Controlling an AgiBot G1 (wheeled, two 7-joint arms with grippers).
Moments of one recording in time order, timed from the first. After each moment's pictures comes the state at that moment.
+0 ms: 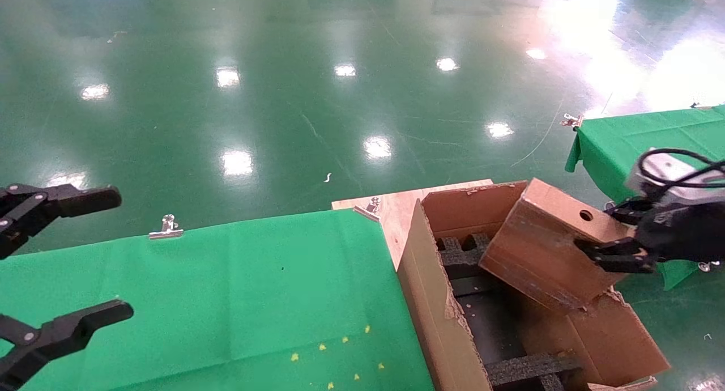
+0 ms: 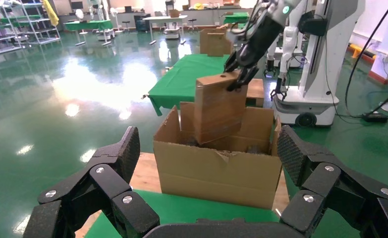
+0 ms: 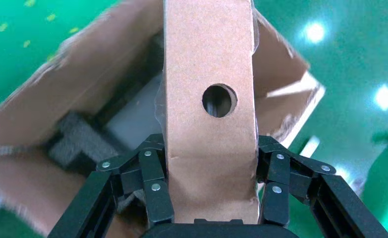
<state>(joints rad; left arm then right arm) -1.08 0.57 0.36 -1.23 0.64 1.44 -0.13 1.85 -0.12 -1.18 1.26 -1.43 -1.27 0.65</state>
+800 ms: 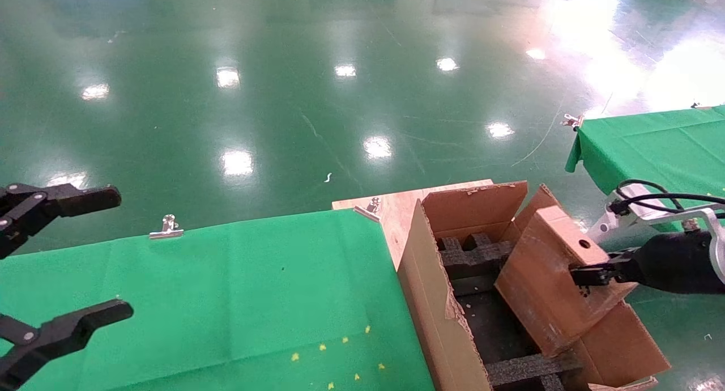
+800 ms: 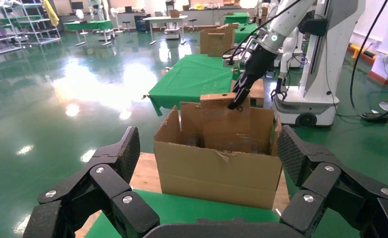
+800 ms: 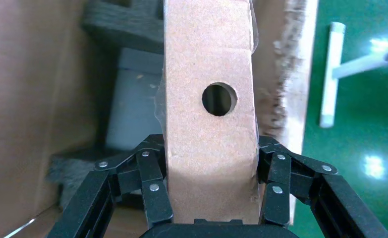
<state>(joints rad) -1.08 0.57 0.36 -1.23 0.64 1.44 -0.13 1.70 -0.16 -1.30 1.36 -1.61 -1.03 1.34</state>
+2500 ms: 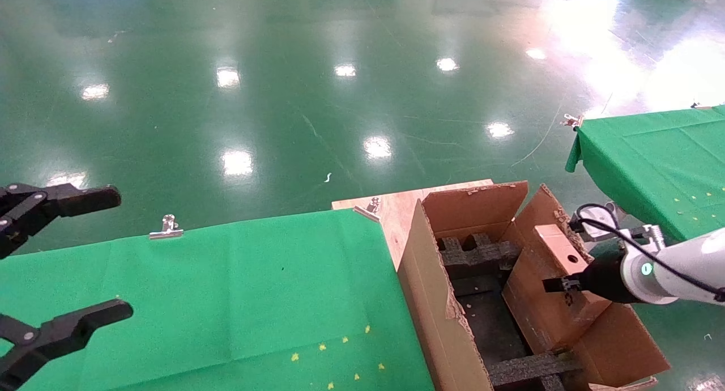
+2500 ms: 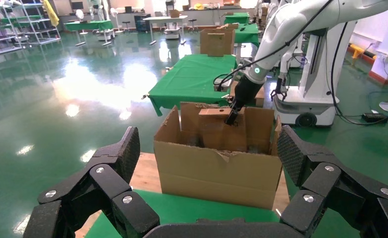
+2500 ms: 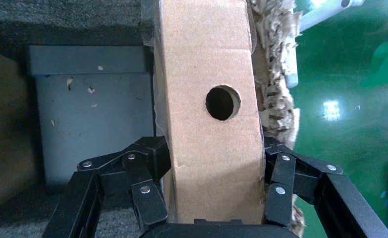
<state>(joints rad) -1.08 0.57 0.36 -1.23 0.64 1.44 -0.13 1.53 -0.38 -1.42 1.36 -2.11 -0.92 2.00</state>
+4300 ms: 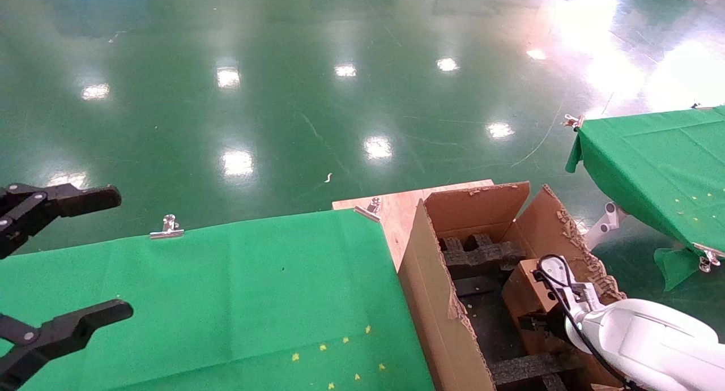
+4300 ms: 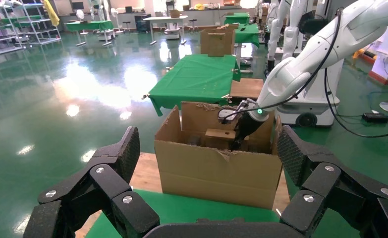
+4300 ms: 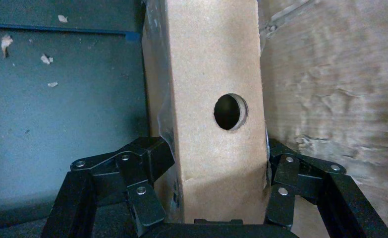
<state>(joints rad) -1.08 0.57 0.36 -1.23 0.64 1.44 -0.13 1.23 -0.59 -1.49 1.27 -2.59 -0.79 2.48</state>
